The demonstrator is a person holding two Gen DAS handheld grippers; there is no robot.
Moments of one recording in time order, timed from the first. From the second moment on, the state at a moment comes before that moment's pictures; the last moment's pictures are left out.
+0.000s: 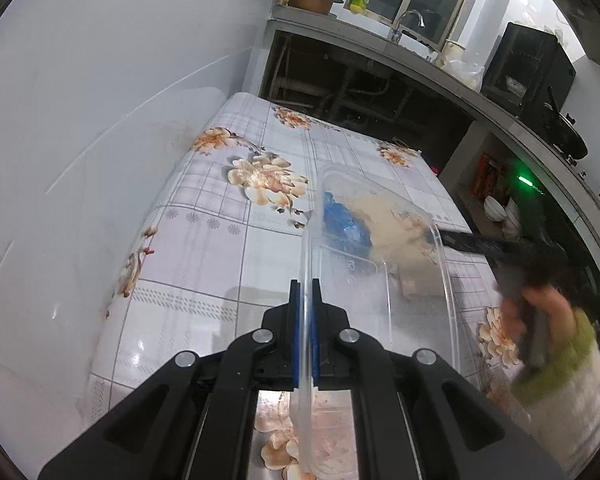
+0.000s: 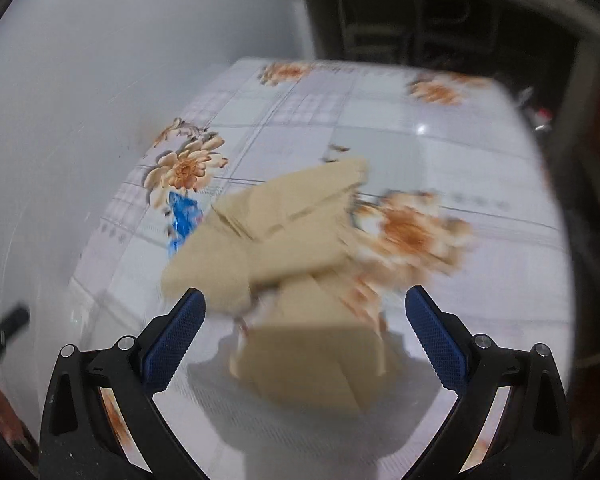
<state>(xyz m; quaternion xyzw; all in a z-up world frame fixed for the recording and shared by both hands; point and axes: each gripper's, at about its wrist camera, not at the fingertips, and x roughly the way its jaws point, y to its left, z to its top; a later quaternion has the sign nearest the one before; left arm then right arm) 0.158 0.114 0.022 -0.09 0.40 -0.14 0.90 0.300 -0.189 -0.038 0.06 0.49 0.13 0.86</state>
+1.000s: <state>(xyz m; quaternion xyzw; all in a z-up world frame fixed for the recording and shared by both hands) 0.167 0.078 0.040 -0.08 0.39 -0.20 0.90 0.206 -0.297 0.028 0.18 0.38 0.10 0.90</state>
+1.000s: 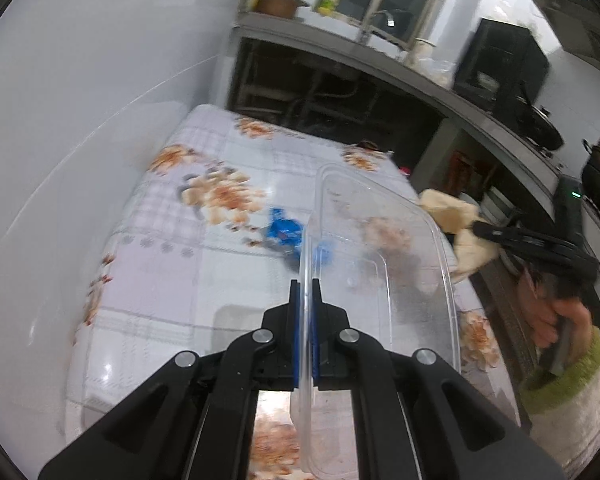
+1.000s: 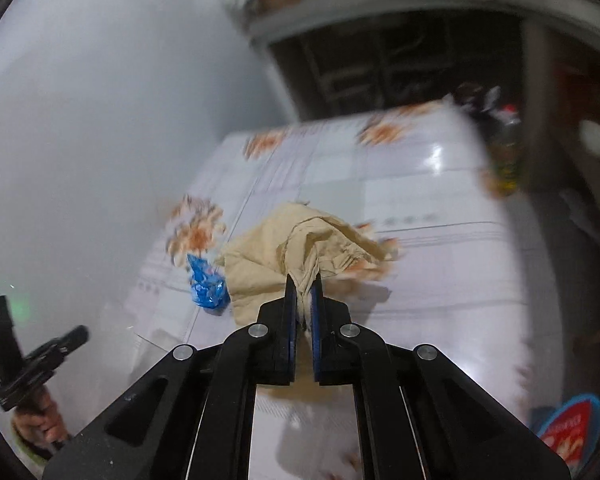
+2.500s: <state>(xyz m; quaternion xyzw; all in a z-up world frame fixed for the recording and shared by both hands) 0.059 -0.591 -0.156 0.22 0.59 -0.46 0.62 -0.208 -0.605 -0.124 0.43 0.29 -0.39 0.76</state>
